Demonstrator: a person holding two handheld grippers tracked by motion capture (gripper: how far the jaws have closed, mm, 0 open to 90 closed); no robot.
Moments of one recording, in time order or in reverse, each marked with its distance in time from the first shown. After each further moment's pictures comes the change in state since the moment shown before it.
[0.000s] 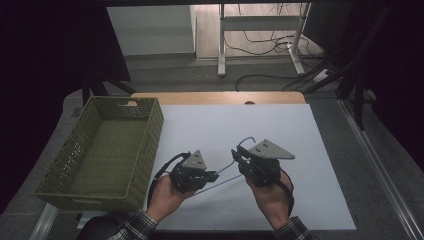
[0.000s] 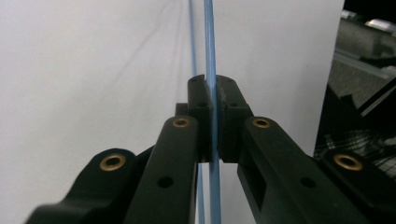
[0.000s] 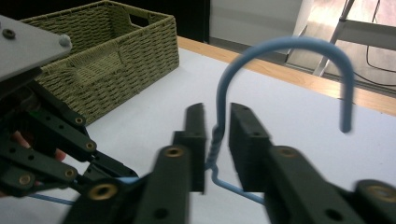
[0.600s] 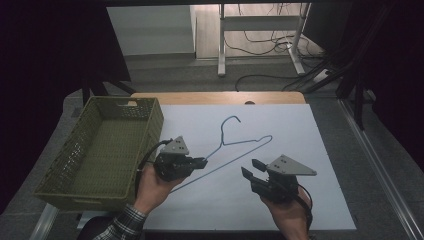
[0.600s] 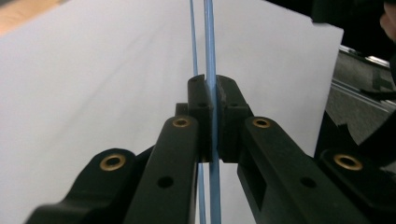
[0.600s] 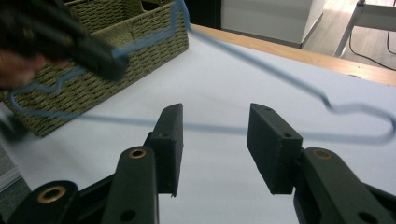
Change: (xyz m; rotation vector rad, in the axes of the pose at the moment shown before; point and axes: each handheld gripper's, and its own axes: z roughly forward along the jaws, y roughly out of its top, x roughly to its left) left arm 0.020 0.011 -0.051 -0.087 0.063 -0.041; right arm -0.013 -0.033 -0.037 0.022 0.062 0.038
